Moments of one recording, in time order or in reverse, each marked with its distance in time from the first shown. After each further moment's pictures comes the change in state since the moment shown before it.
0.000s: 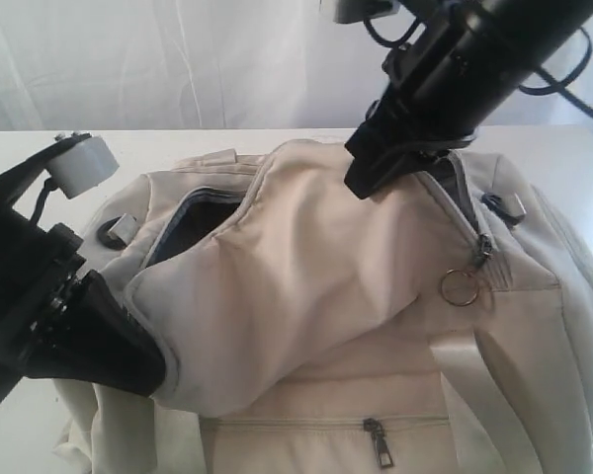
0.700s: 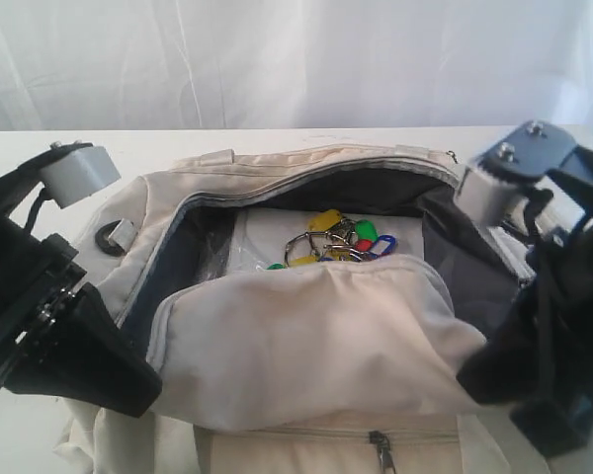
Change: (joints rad) left arm 0.000 -0.002 0.000 0.000 0.068 0.010; right arm 0.006 -0.493 0.581 0.006 -0.018 0.027
